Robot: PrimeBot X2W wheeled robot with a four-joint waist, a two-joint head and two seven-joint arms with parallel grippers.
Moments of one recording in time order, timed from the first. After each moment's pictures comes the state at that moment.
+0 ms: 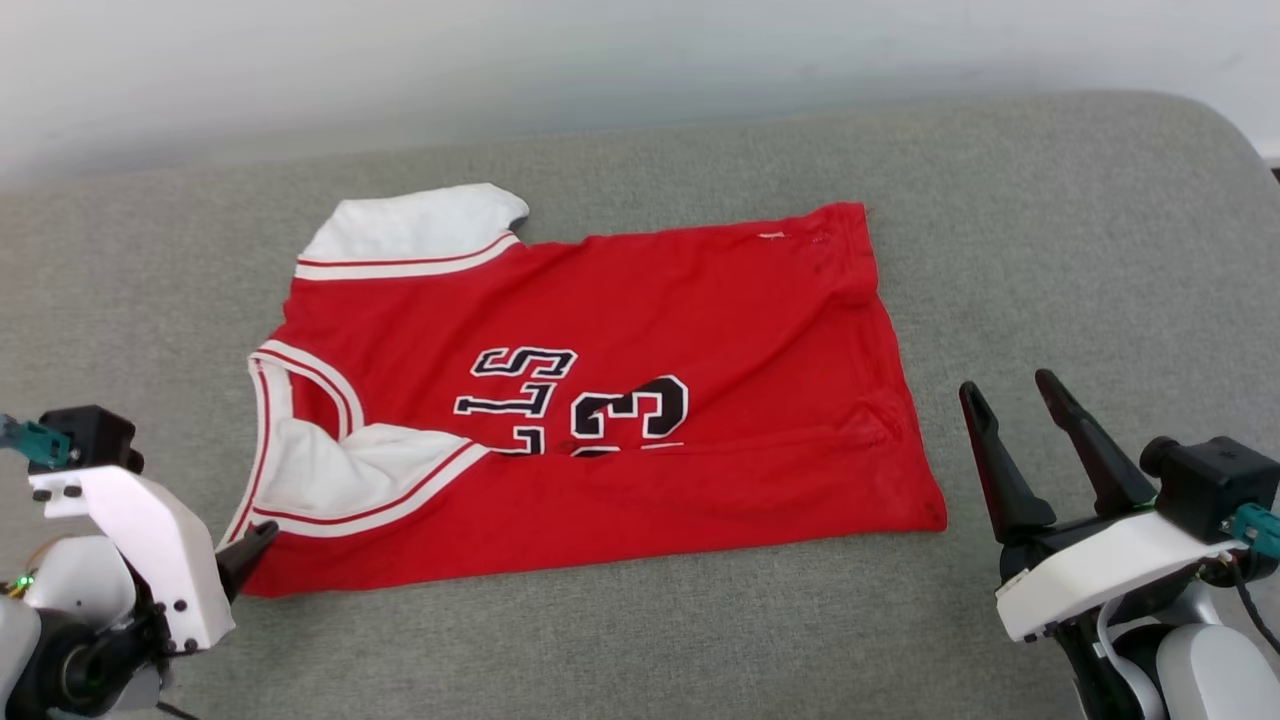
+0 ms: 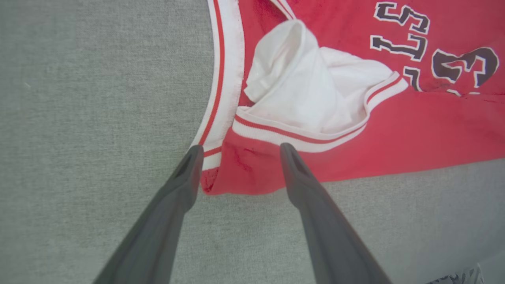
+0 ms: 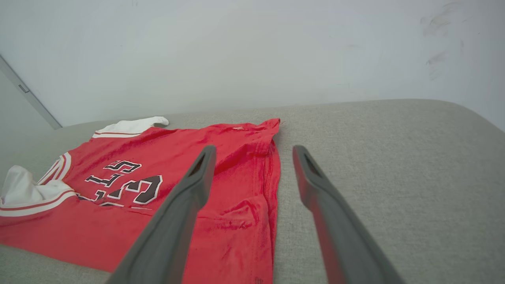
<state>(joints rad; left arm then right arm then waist) -0.22 0.80 -0.33 0.04 -1.02 0.18 0.63 -0.12 -0.16 0.09 0.02 0.33 0.13 -0.01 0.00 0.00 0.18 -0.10</state>
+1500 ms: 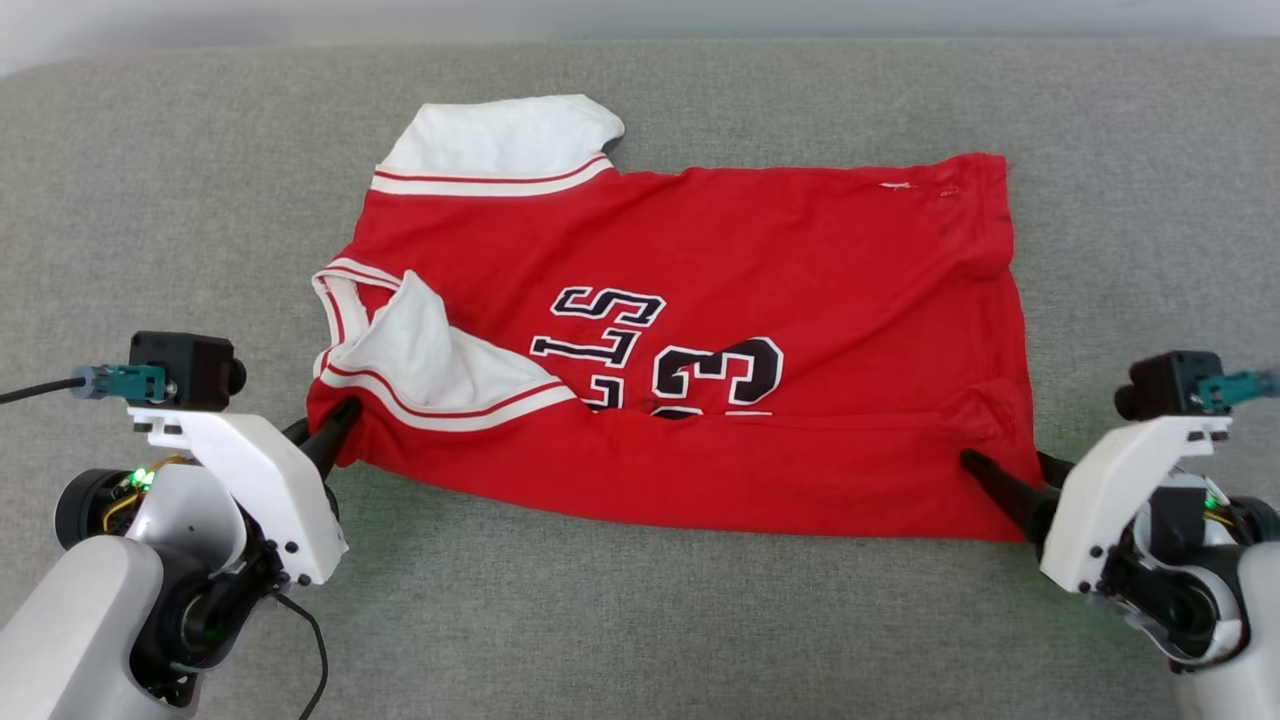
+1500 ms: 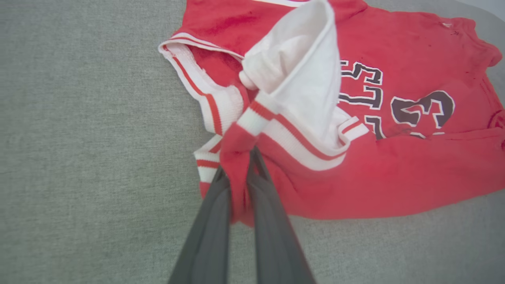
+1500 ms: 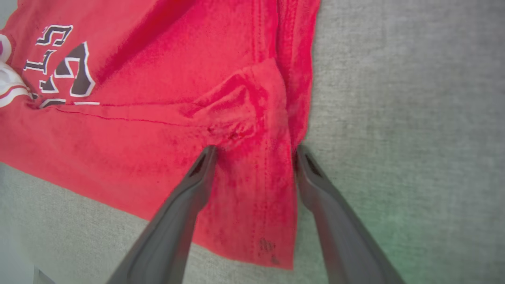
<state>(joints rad) -0.33 0.65 -0.39 -0.02 -0.90 0.12 0.43 -0.26 -0.21 0.00 0.15 0.55 0.13 0.72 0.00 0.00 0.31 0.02</state>
